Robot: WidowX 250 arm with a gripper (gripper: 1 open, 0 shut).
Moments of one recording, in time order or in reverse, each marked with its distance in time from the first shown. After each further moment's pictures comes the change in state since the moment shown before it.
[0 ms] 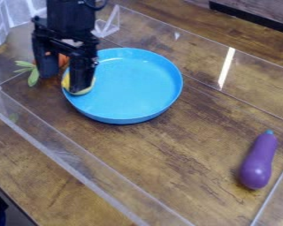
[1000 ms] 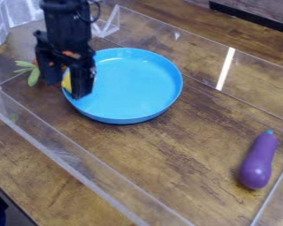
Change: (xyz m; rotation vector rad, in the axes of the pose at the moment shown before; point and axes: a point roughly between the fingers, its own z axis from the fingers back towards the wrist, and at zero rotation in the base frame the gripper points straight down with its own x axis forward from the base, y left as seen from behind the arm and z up) arm 0.023 -0.001 -0.026 -0.022 -0.087 -0.070
